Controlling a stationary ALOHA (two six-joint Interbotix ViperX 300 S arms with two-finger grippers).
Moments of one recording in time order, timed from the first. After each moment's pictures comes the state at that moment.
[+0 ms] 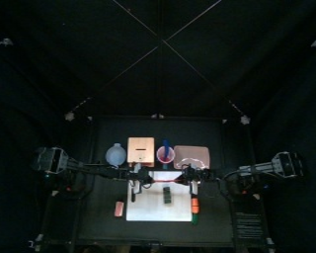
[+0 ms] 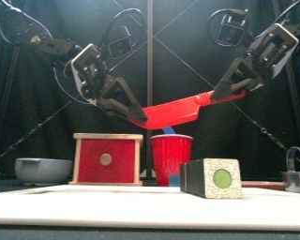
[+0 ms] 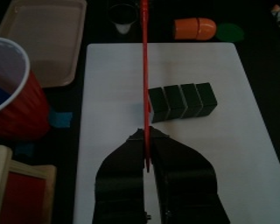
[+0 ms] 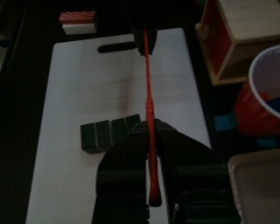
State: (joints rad) left arm -0.02 -0.03 0.76 -0.03 -0.17 0.01; right arm 0.07 -0.42 0.99 0.35 -0.07 -0.22
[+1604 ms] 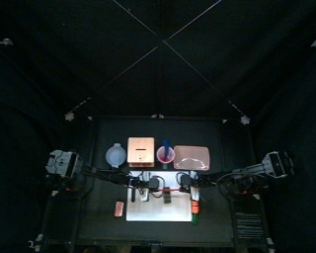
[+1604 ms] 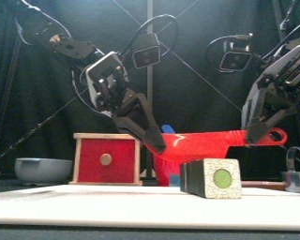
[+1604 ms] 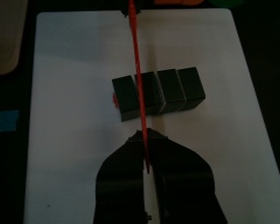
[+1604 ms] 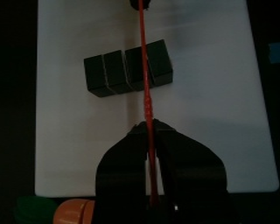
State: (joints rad) left arm -0.10 0.15 0.59 -0.06 -0.05 0.00; right arm 0.10 -0.28 1.01 0.45 0.03 -0.22
